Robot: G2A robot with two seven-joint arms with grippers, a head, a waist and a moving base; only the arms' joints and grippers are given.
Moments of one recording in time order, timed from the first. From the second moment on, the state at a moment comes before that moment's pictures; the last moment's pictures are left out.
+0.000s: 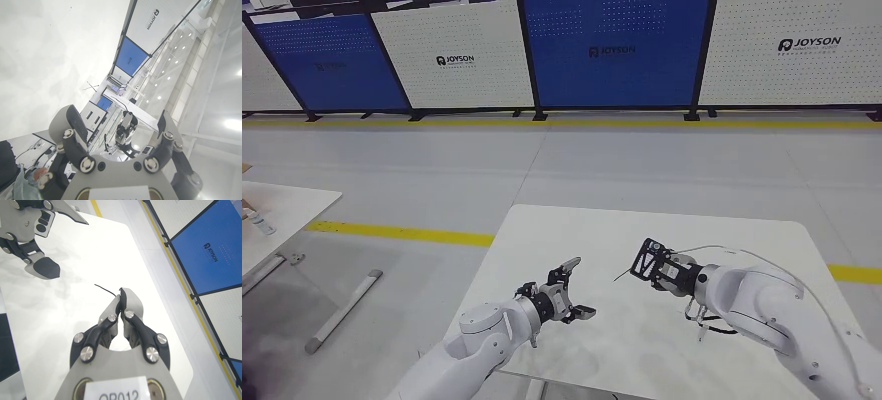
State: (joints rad) left arm 1.48 -0.94 -1.13 -1.88 -1.21 0.34 0.04; right arm -0.73 -0.90 0.60 -1.78 -0.99 -0.34 0.61
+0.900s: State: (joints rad) left arm 1.40 -0.94 -1.02 -1.90 -1.49 0.34 0.14; right arm -0.71 -0.89 0.51 -1.81 -1.16 -0.34 0.47
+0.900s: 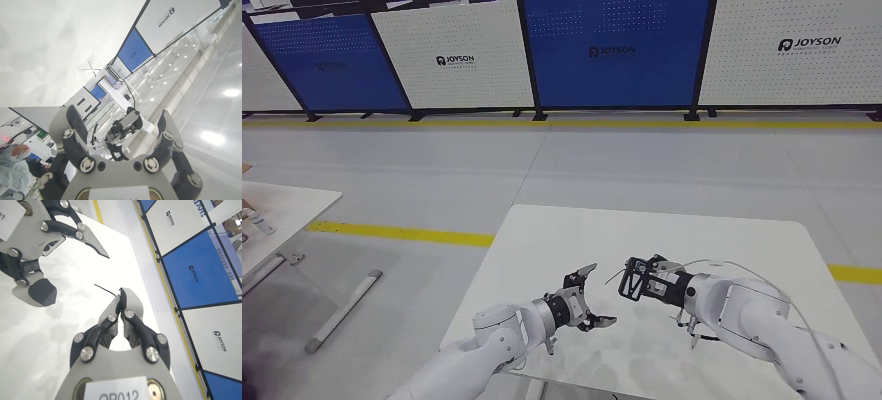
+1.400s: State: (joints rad) left arm 1.27 -1.00 -0.92 -1.88 -1.57 0.28 0.33; right arm -0.71 -0.89 0.51 -1.81 -1.16 -0.34 0.47
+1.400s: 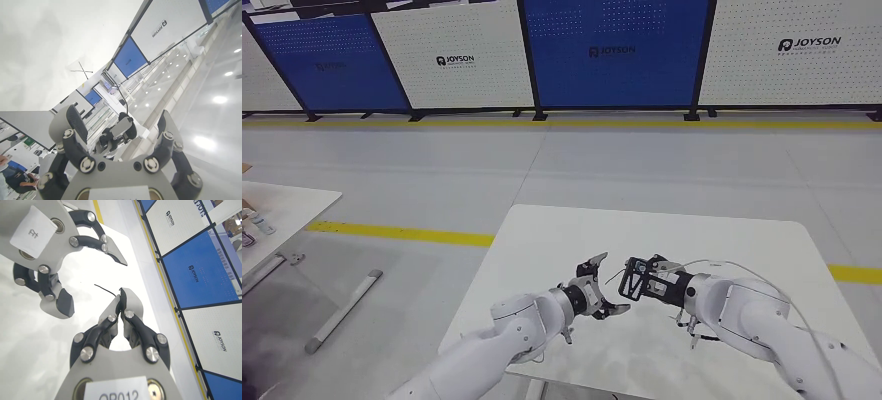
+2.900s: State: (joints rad) left arm 1.28 -1.13 -0.99 -1.80 -1.56 0.34 0.34; right arm -0.71 -0.89 0.51 -1.81 -1.16 -0.34 0.47
